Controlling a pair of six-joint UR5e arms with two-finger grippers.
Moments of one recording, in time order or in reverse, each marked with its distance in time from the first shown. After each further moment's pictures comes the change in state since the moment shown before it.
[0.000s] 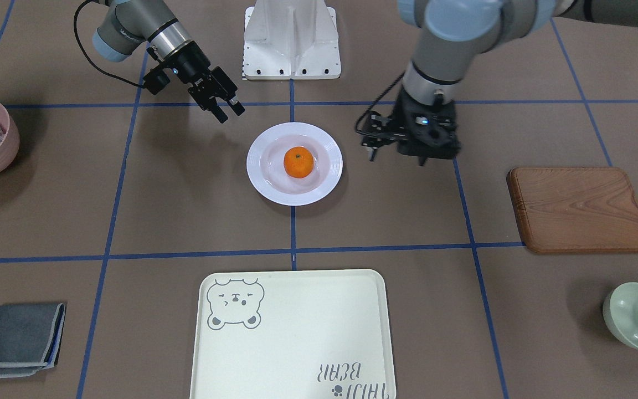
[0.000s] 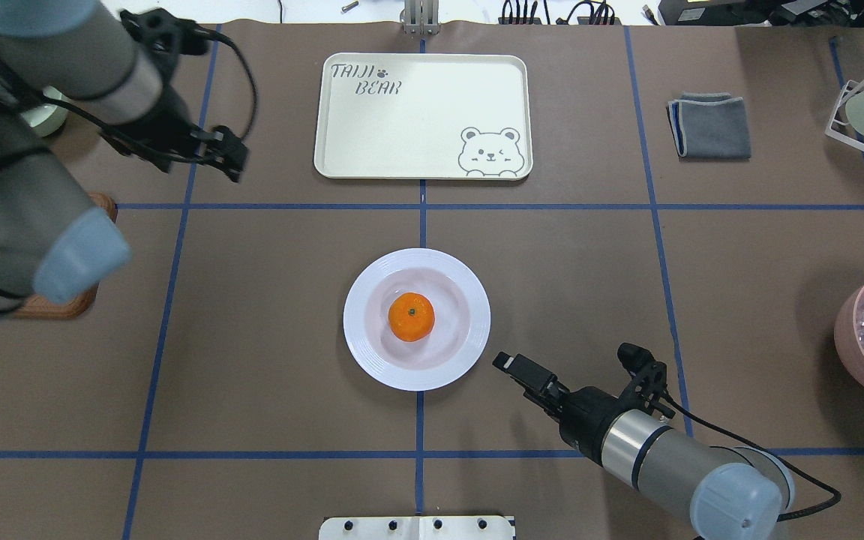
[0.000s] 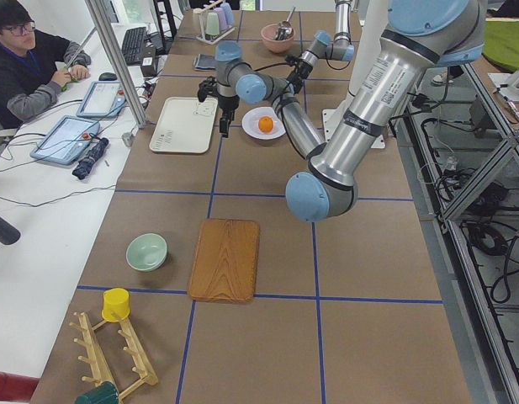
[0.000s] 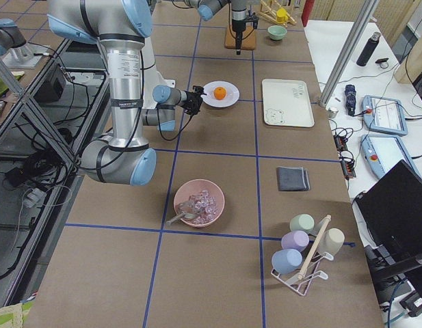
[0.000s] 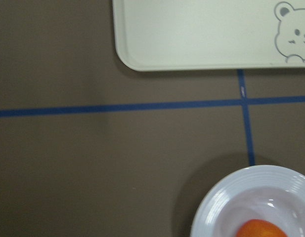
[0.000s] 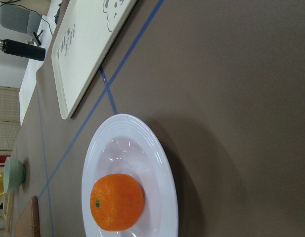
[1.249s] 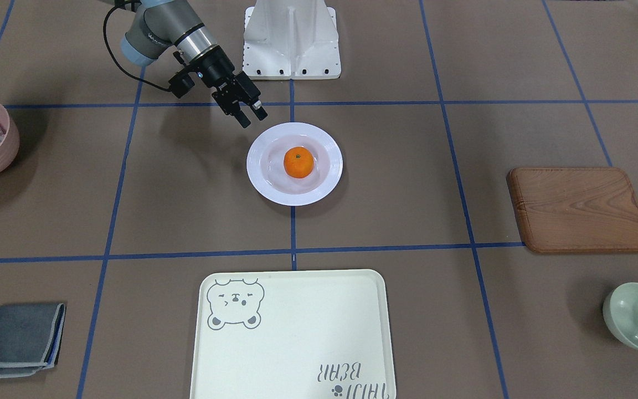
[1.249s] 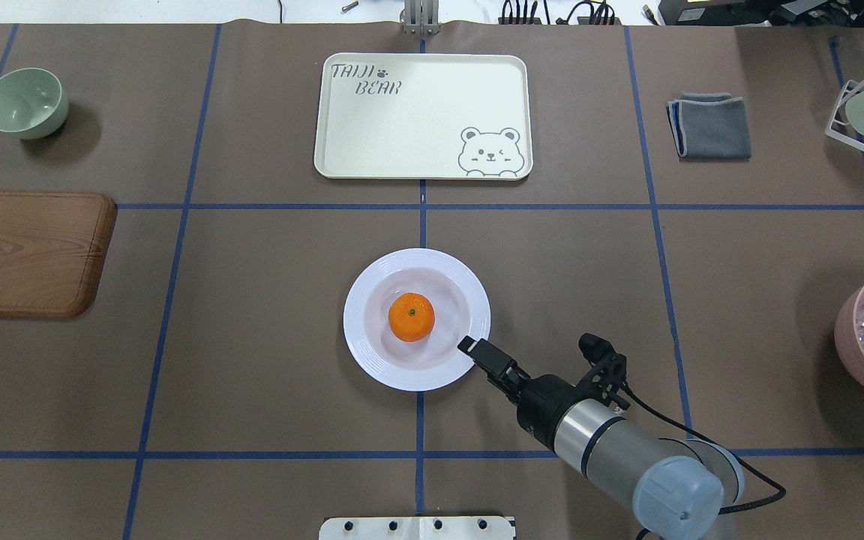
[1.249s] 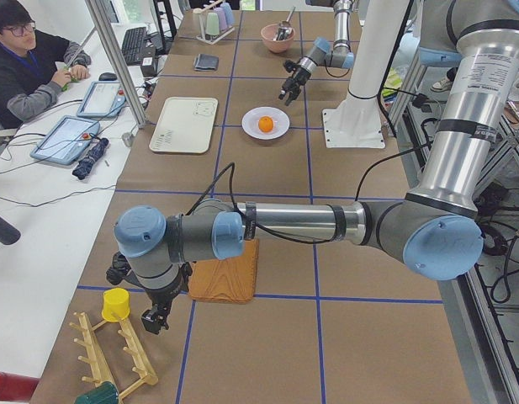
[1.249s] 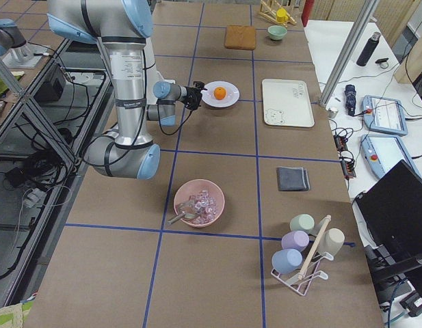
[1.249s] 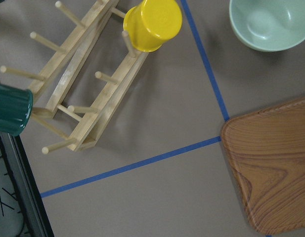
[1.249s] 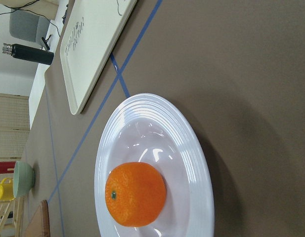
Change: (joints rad) left arm -0.798 0.256 0.527 -0.047 -0.133 1.137; right arm 0.022 0.126 -0.063 -0.061 -0.036 0.031
